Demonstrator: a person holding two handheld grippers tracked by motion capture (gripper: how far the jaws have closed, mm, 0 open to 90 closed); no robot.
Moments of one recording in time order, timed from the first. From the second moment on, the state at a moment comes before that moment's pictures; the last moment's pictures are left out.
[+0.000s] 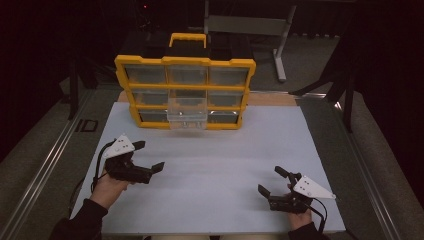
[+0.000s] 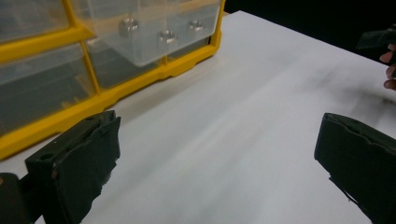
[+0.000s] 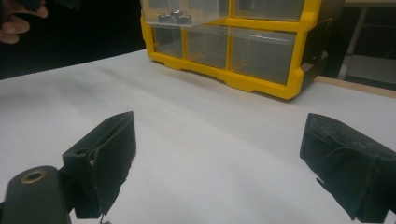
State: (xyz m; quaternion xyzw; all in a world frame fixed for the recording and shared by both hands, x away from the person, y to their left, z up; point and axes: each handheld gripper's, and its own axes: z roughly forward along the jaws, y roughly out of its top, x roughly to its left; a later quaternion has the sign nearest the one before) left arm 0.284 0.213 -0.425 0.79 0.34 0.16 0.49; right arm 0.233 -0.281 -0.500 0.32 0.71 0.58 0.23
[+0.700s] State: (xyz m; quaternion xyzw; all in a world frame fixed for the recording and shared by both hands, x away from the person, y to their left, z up) left arm 0.253 0.225 -0.474 0.78 0.35 0.15 0.49; right arm 0.232 -0.280 -0.499 0.32 0.71 0.58 0.23
